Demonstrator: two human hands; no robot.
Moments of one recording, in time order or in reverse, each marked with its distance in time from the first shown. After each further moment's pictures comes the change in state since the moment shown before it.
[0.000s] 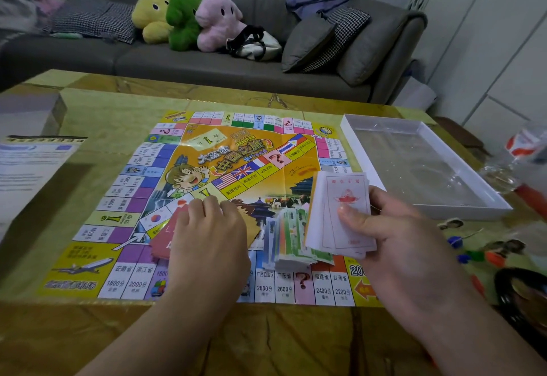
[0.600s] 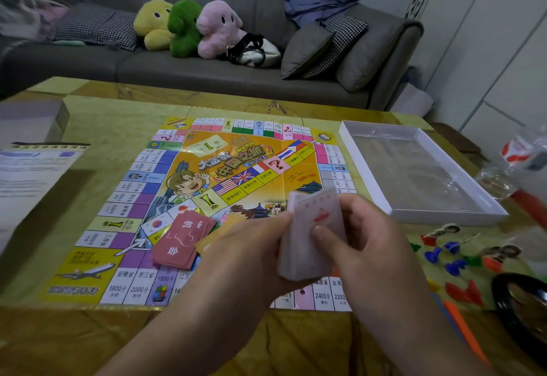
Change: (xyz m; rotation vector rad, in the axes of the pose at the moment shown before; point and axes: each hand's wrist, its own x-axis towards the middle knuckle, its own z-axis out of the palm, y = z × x) left_hand -0.034 0.019 -0.048 -2.105 -0.459 -0.096; right_hand -0.018 0.012 0.024 -0.629 0.083 -0.362
